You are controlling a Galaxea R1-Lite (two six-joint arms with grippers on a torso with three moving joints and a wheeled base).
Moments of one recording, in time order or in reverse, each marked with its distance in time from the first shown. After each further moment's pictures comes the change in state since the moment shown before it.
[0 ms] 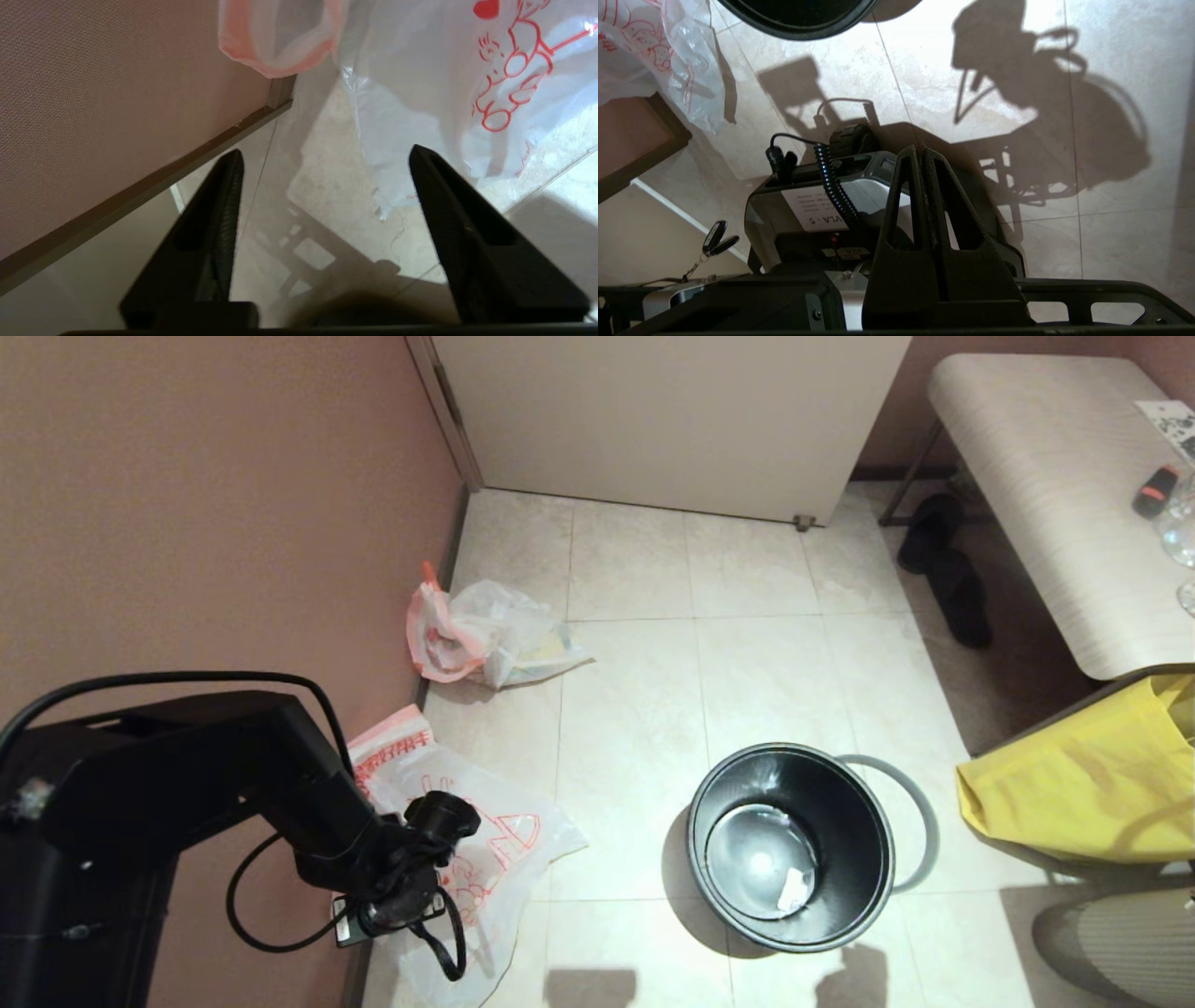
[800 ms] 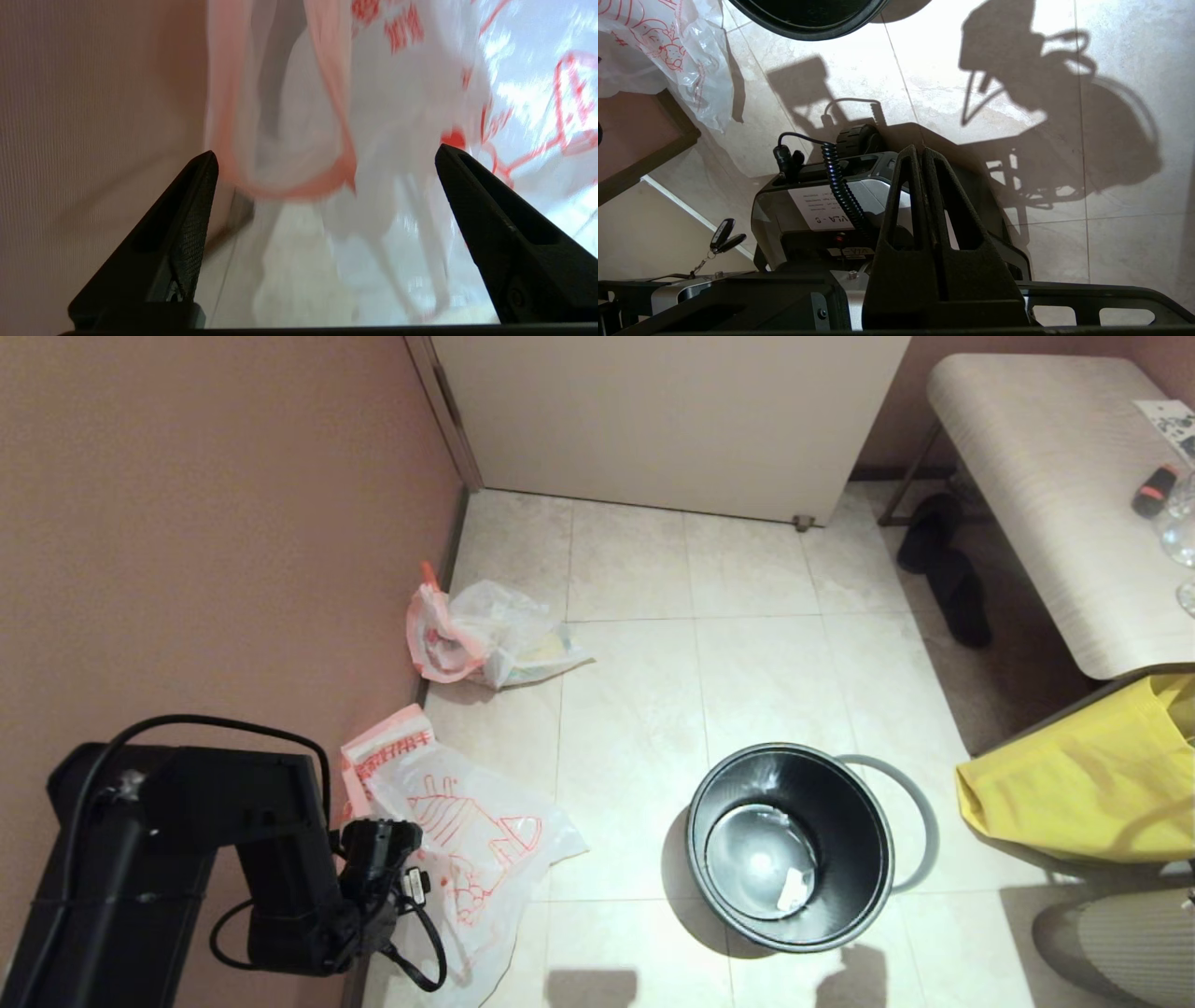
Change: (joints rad) left arm 0.171 0.185 0.244 -0.915 -0.119 0.333; right arm 0.001 0.000 0.008 -0.023 0.015 0.000
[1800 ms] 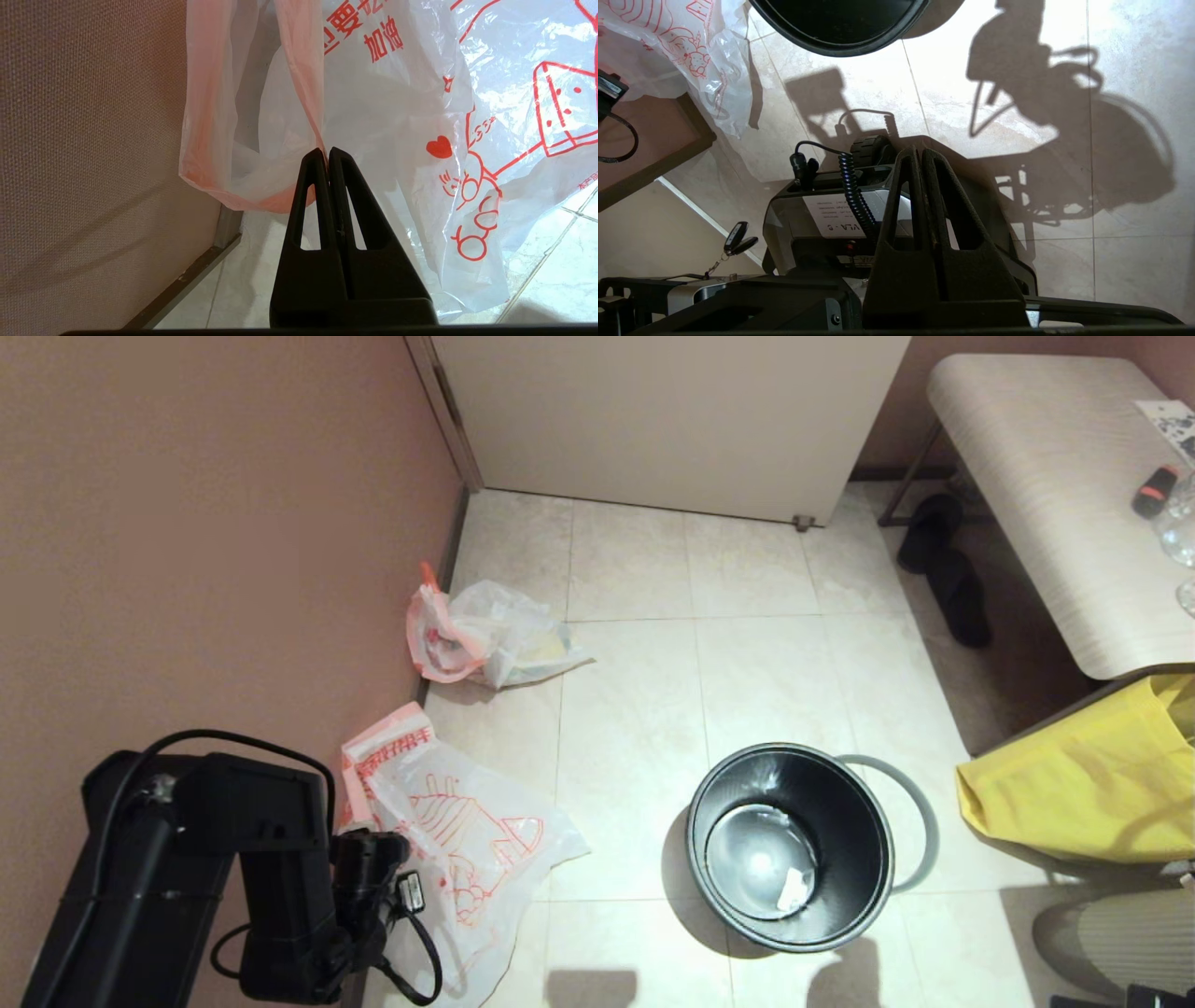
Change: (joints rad) left arm 0.021 0.064 0.067 -0.224 -0.060 0.055; right arm 0.029 0.004 -0.057 0.007 -0.010 -0.005
